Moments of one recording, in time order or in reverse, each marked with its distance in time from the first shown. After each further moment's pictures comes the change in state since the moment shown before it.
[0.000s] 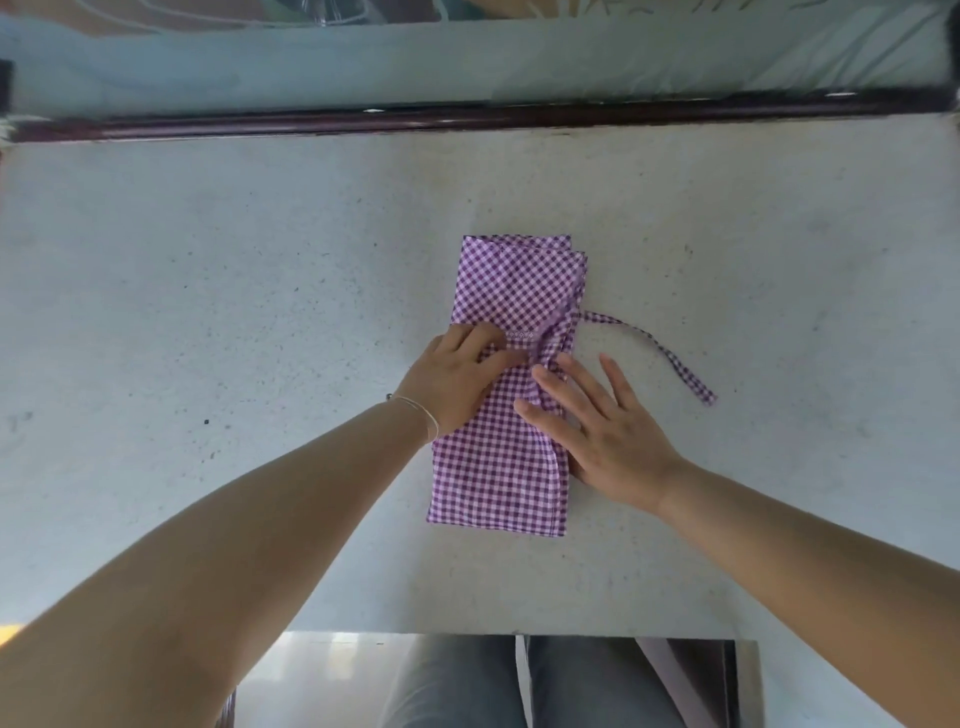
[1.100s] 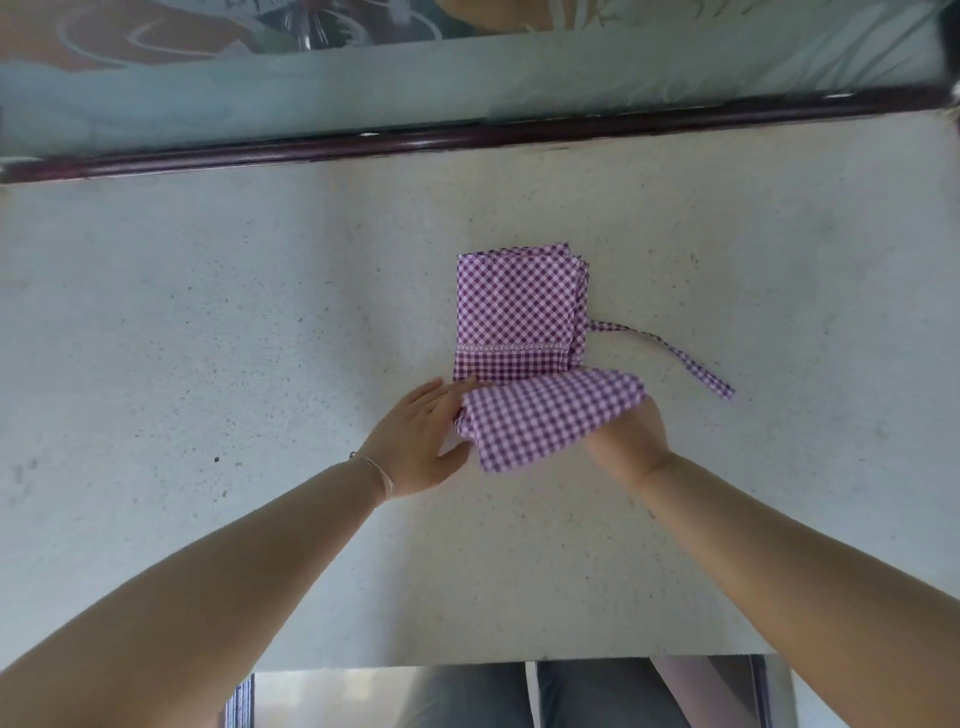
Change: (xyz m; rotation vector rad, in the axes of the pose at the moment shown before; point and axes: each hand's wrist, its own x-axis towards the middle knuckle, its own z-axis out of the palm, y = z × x) left_hand -0.049 -0.026 0.007 -0.275 -0.033 -0.018; right_hand 0.063 0.001 -0.007 0.495 -0.539 0.948
